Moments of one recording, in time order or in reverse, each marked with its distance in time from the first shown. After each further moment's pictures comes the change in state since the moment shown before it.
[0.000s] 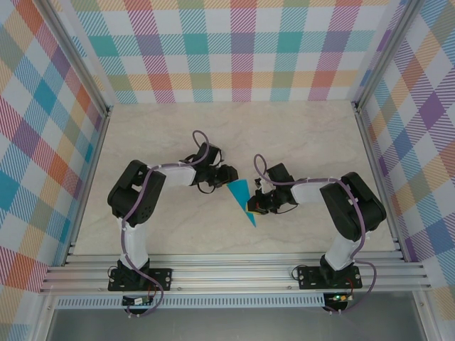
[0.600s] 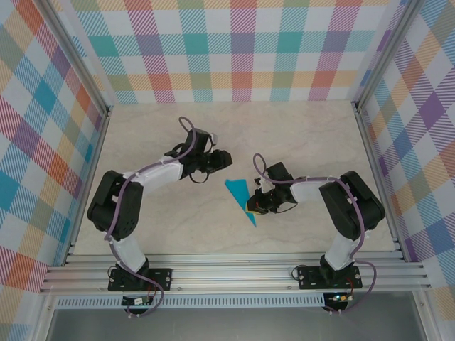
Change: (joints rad) left arm 0.009 -0.225 0.017 -0.093 -0.047 0.012; right arm 0.000 0.011 0.024 -0.033 -0.006 -0.002
